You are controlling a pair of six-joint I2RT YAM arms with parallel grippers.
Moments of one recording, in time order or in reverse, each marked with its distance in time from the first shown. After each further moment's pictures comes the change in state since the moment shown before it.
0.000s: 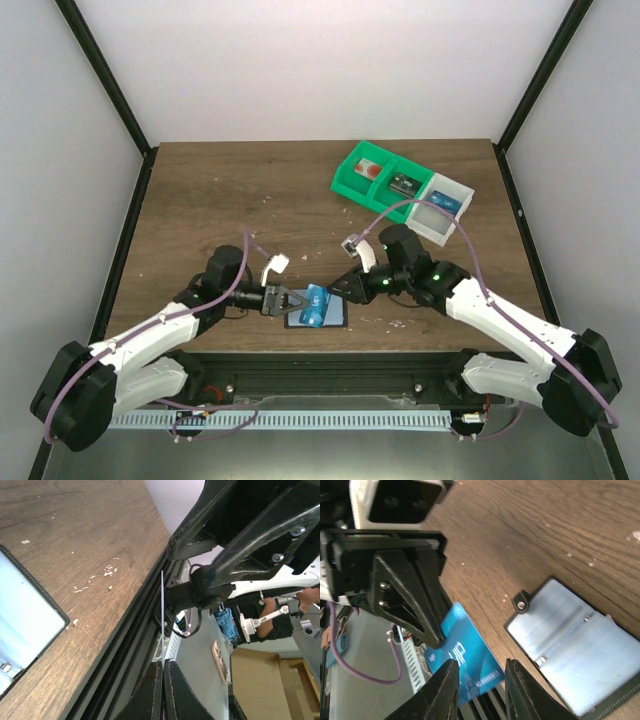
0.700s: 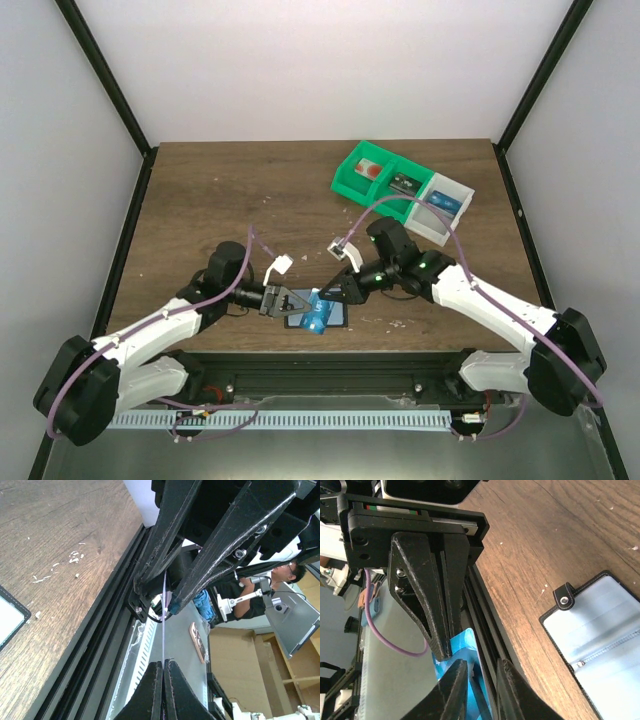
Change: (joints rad) left arm 0.000 0.037 0.037 0.013 0.155 -0.007; right arm 0.000 0.132 0.097 -0.050 -0.212 -0.127
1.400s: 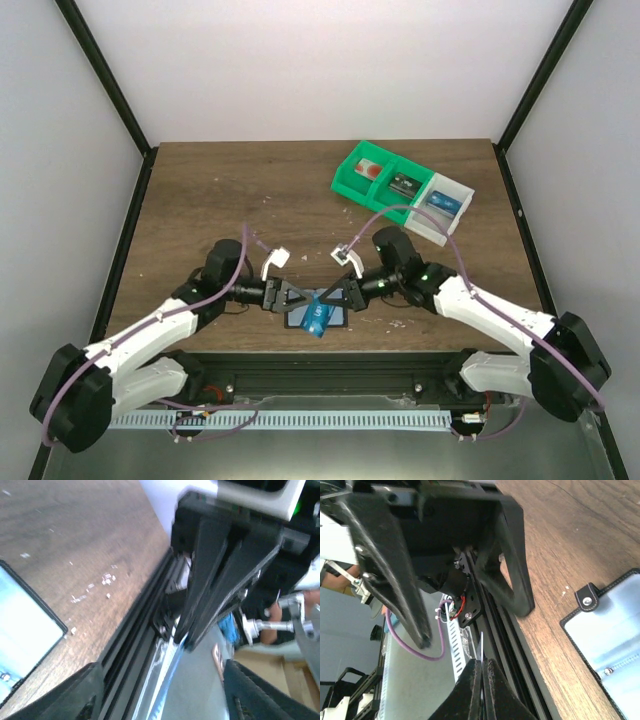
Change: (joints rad) left arm 0.000 -0.031 0.020 -0.068 -0.118 0.019; right arm -0.002 -0.024 -0.114 0.189 -0.095 0.108
